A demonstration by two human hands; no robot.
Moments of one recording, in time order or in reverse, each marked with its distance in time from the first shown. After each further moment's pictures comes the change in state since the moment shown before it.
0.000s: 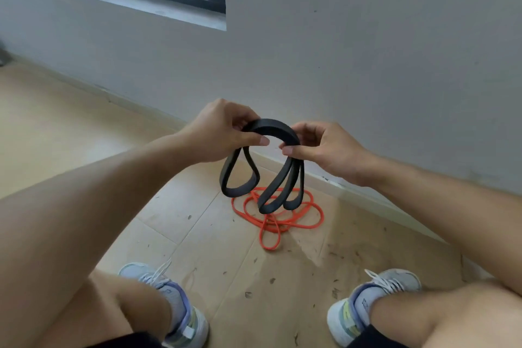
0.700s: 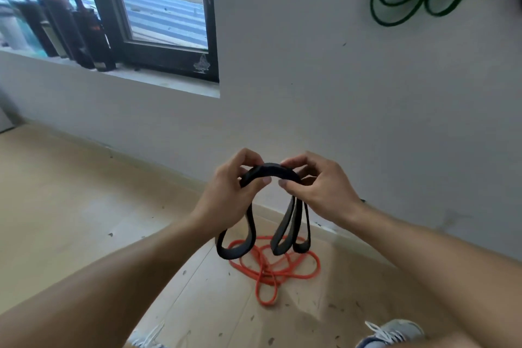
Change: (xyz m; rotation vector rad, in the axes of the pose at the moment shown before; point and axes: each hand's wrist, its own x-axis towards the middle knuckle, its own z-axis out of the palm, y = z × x) left_hand -0.010 0.027 0.029 -0.296 0.295 0.143; right_hand -0.019 -0.030 -0.011 -0.082 0.327 -0.183
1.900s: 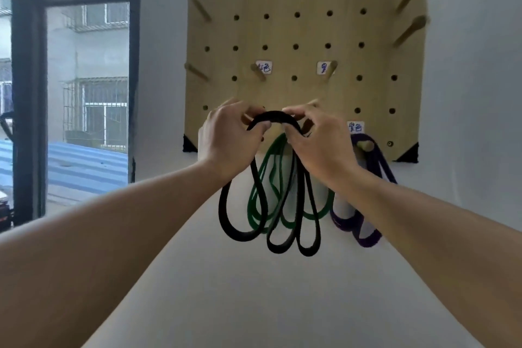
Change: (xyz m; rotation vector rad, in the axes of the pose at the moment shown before) left_hand 0.221 0.388 -0.030 0.162 0.505 0.682; right_hand 0.085 -0.293 -0.298 -0.645 0.761 -0.583
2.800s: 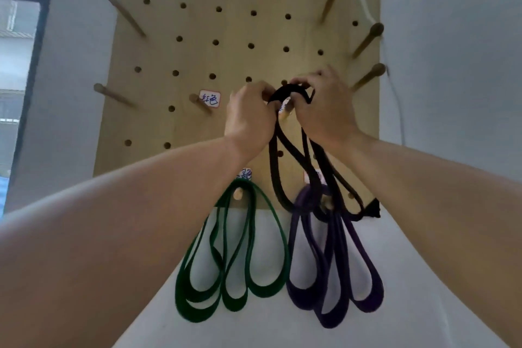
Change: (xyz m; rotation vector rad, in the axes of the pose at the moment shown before) left_hand 0.141 0.048 0.140 -0.314 0.009 -0.037; right_hand 0.151 0.097 -0.043 -0.312 0.173 -0.072
